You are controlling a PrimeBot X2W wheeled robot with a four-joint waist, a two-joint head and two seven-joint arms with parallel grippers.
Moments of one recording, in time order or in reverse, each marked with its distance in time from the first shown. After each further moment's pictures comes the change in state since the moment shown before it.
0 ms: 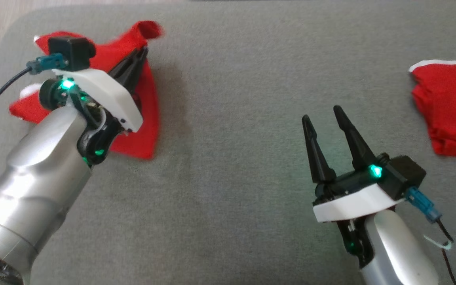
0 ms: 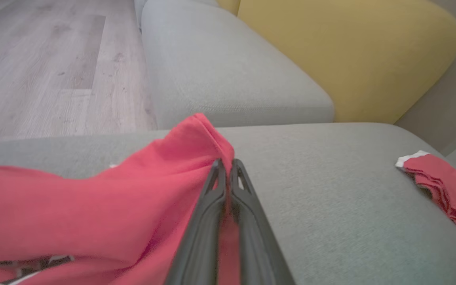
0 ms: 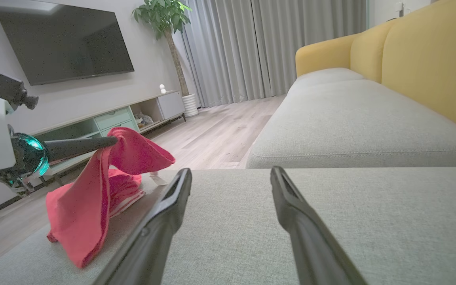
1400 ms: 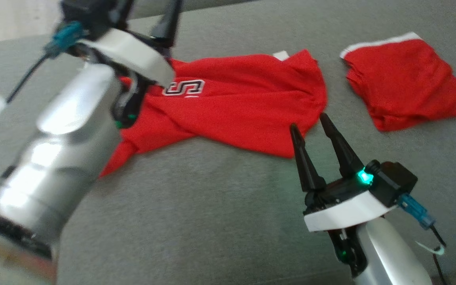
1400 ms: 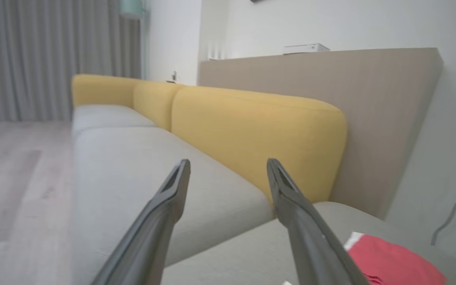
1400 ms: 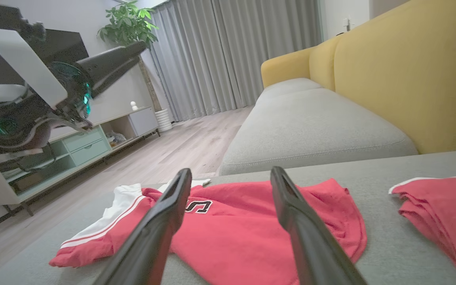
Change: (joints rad) left arm -0.131 -0.142 0.066 0.023 0.221 0.055 -0.318; right arm 0.028 0.000 0.061 -0.027 0.065 0.000 0.000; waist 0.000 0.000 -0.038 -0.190
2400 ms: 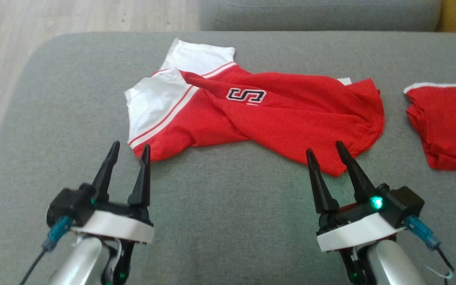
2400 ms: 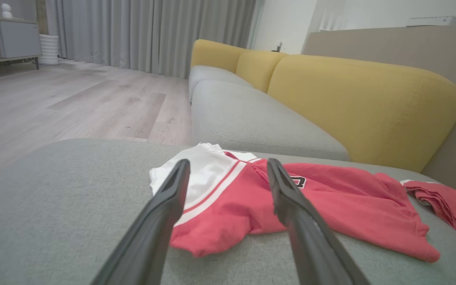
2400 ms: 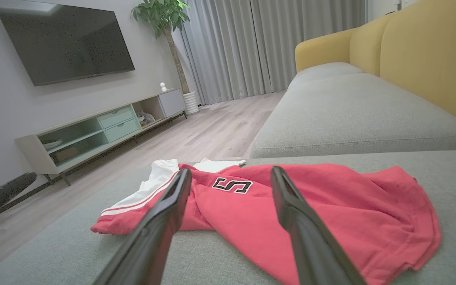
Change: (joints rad) left arm 0.878 0.058 0.404 -0.500 0.296 0.116 -0.004; right arm 0.108 0.001 -0.076 0.021 -0.047 0.000 0.000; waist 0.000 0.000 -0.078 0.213
